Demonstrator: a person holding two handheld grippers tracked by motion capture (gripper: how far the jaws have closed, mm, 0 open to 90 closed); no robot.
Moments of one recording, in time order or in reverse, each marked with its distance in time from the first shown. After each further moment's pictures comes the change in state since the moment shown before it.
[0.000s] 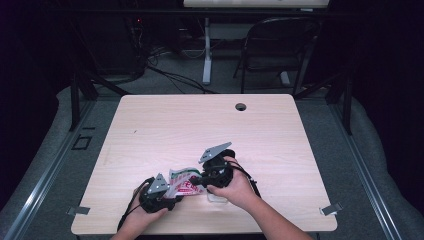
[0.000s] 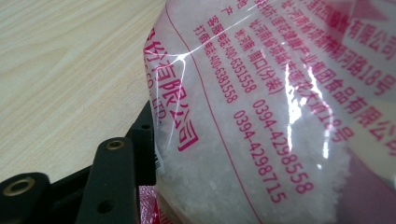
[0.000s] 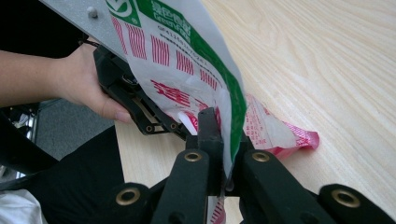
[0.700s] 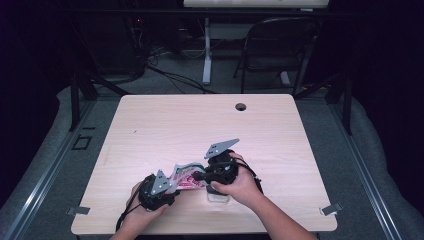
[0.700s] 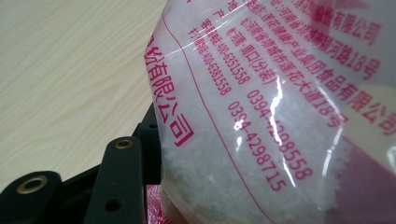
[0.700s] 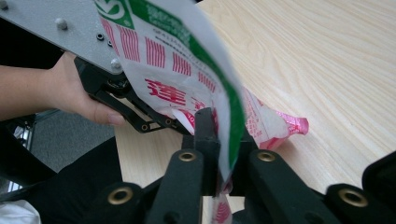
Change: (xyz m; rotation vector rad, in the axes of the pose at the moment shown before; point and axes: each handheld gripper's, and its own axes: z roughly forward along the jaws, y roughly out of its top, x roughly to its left) left arm -0.013 0.025 -0.018 0.007 0.175 0.095; right arm -0.001 0.004 -0.019 -0.067 -0.016 -0.008
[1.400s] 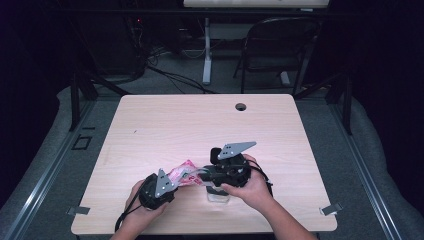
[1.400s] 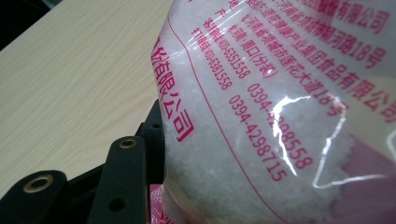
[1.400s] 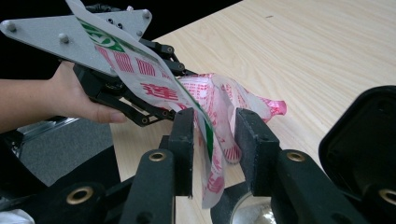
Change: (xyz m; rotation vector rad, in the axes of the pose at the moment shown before) left arm -0.006 0.011 -0.008 0.008 0.116 0.072; right arm 0.003 -0.012 -0.030 -0.098 -0.050 0.011
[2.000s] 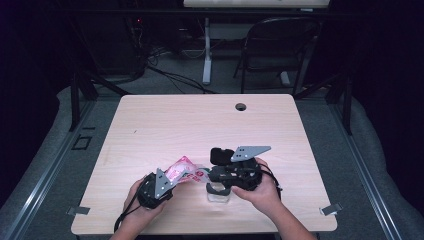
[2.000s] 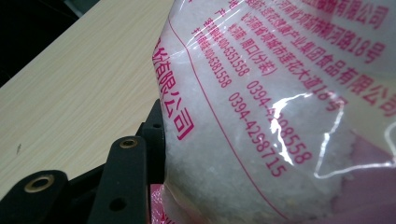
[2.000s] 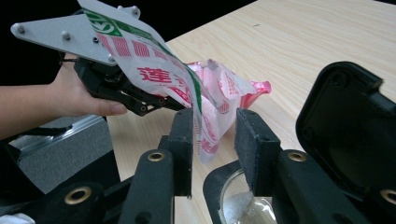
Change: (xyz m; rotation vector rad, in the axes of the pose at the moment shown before) left arm 0.001 0.001 -0.004 -0.014 0.081 0.008; right arm -0.004 -0.017 -0.022 -0.063 -0.020 0.029
